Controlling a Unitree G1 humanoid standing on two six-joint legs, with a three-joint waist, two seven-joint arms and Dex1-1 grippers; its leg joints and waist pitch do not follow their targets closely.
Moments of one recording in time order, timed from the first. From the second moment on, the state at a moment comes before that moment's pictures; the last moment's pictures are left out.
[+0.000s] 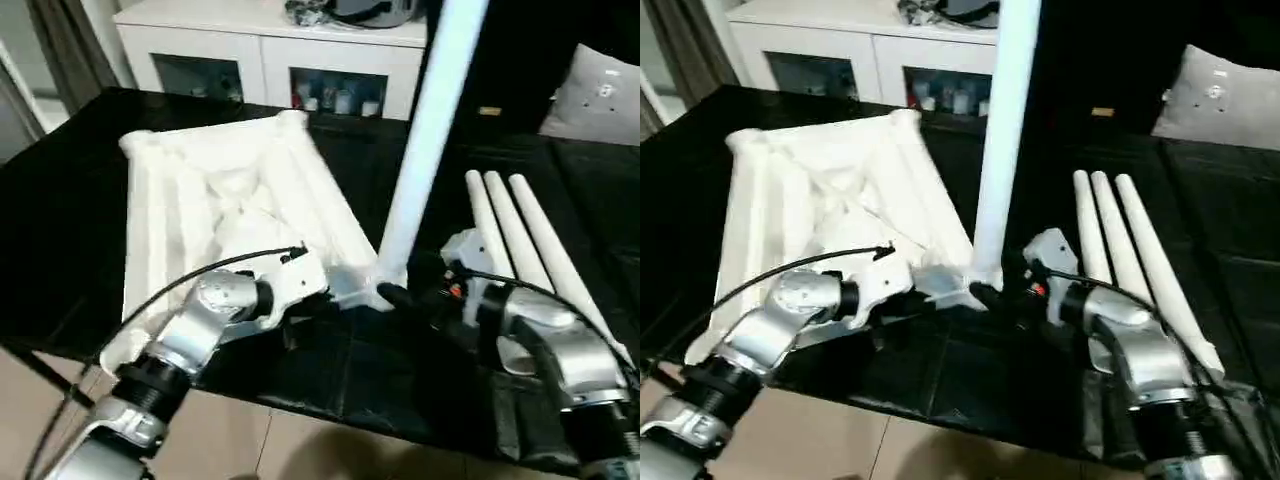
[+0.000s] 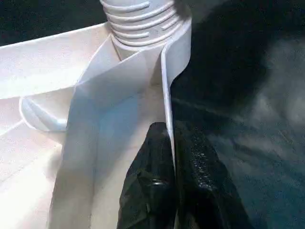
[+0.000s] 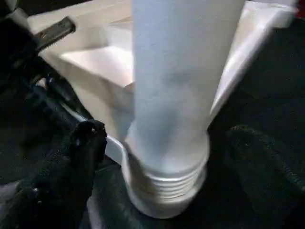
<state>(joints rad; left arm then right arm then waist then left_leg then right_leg) -0.50 0.35 -0.39 0.41 0.10 0.06 -1.00 -0.30 -0.44 0.08 0.23 0.20 0.19 0.94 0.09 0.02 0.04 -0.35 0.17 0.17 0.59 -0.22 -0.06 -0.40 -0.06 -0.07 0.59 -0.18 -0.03</state>
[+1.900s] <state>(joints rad) -0.48 0.20 -0.33 0.34 0.11 0.32 -0.79 -0.31 -0.26 0.01 0.22 0.23 0.32 0.69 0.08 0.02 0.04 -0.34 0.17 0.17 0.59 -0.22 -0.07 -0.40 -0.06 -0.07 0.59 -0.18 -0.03</state>
